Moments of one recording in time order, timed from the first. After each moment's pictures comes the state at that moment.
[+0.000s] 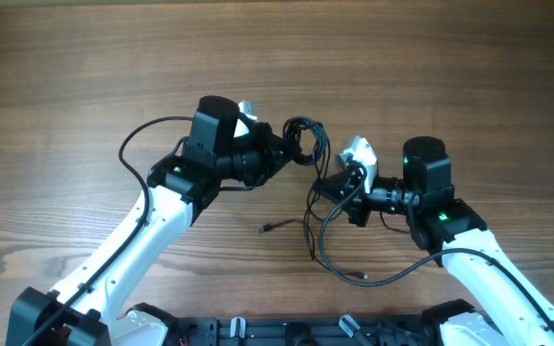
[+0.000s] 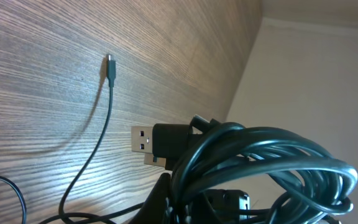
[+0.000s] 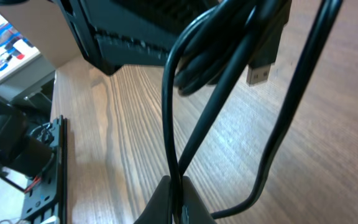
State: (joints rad) left arm -0.44 1.40 0.90 -0.20 0.59 -1.22; right arm 0.28 1.18 0.53 0.01 -0.91 -0.10
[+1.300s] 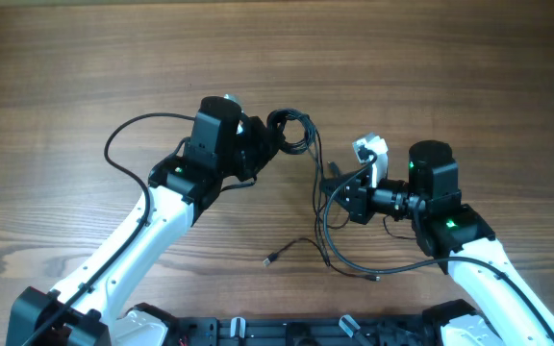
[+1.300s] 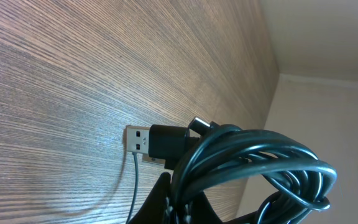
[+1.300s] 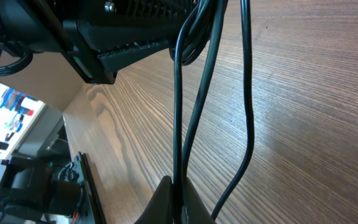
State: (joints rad) left arm -0.45 1.40 0.90 -0.21 0.33 -1.19; right arm 0.28 1.10 0.54 -0.07 -0.83 0.24
